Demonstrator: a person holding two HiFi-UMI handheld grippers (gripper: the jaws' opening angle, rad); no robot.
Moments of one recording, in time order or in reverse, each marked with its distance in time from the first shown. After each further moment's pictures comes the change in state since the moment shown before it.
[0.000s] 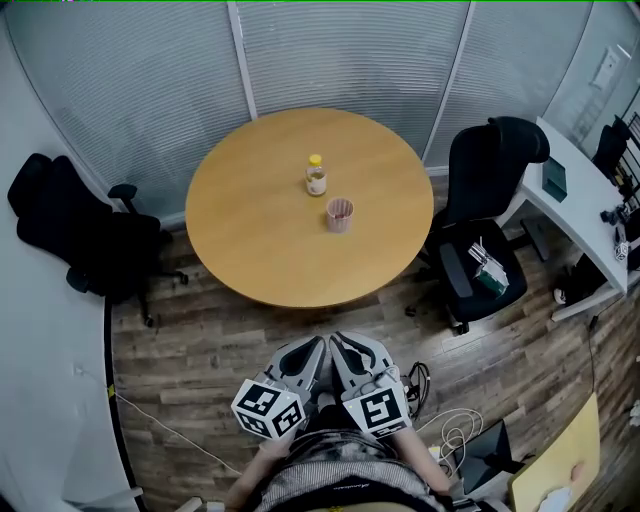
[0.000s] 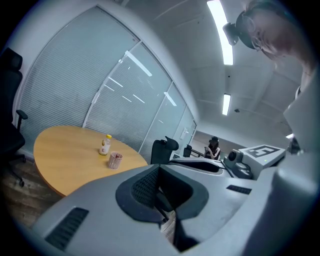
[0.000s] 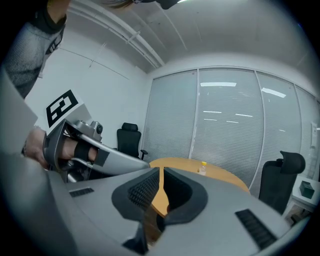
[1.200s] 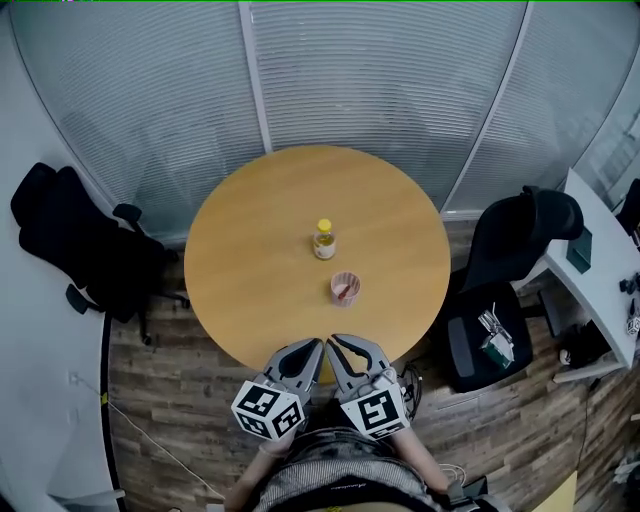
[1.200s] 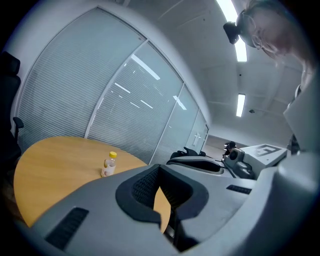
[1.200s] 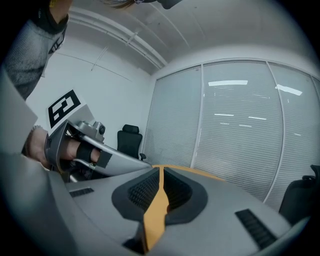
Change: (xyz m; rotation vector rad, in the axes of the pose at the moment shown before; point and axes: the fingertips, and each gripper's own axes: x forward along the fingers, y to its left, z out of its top) left arm 0.175 0.108 0.112 0.000 -0.063 0.111; right arm 0.158 -0.169 0.039 -0.072 -0.047 0.134
